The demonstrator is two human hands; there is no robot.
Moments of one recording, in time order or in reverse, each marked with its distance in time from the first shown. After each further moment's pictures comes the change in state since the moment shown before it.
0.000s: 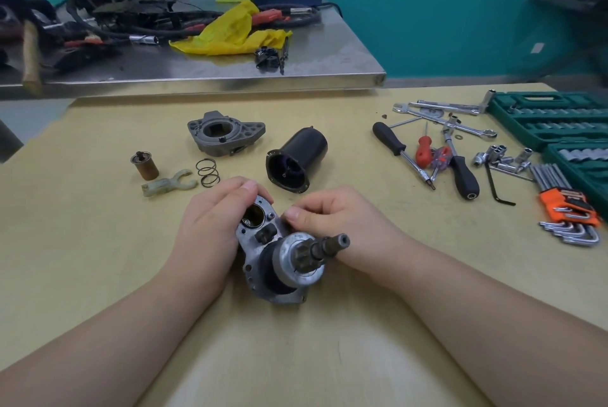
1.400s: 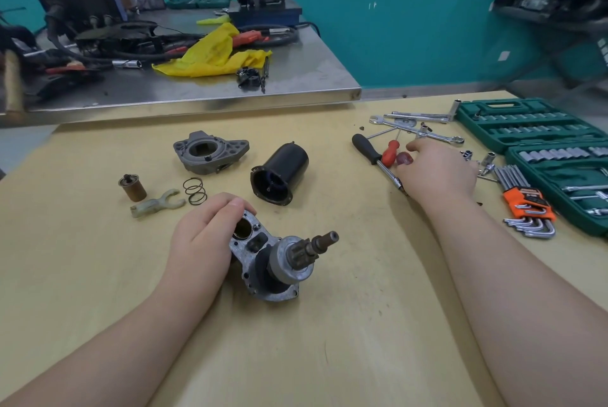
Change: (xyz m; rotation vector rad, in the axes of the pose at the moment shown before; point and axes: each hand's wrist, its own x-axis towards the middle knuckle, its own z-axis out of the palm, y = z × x) left_hand 0.003 -0.007 -0.005 0.217 0.030 0.022; right_hand 0.034 0.040 -0.156 -0.995 0.917 0.391
